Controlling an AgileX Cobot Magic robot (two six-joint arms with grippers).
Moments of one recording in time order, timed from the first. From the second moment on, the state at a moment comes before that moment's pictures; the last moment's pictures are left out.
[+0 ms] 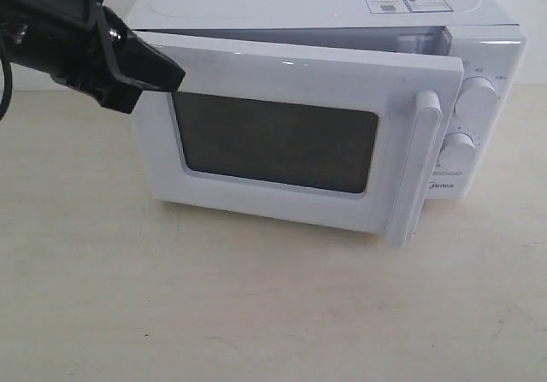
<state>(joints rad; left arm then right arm) -0.34 1.38 -1.10 -0.77 0.71 1.09 -0.03 0.00 0.00 -0.03 0.37 0.08</state>
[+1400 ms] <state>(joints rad) -0.34 1.38 -1.10 -0.89 0.81 1.09 -0.03 0.18 -0.59 0.07 -0.08 0.39</state>
